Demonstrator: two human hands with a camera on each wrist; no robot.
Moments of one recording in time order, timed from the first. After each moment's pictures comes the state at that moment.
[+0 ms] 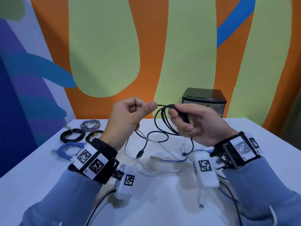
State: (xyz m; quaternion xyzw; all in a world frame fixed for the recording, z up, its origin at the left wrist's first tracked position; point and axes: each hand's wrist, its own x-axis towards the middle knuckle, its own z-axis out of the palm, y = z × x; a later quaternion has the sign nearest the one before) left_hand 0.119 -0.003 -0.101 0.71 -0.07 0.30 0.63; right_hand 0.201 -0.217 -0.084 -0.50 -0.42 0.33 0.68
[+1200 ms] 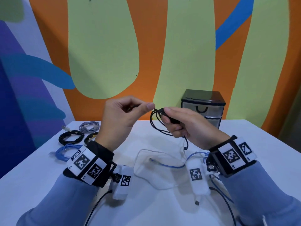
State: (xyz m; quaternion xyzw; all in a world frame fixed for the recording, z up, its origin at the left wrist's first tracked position) left_hand 0.115 0.000 -0.094 0.71 -0.12 0.42 0.55; right_hand 0.192 -0.199 -0.086 -0.64 -0.42 0.21 0.60
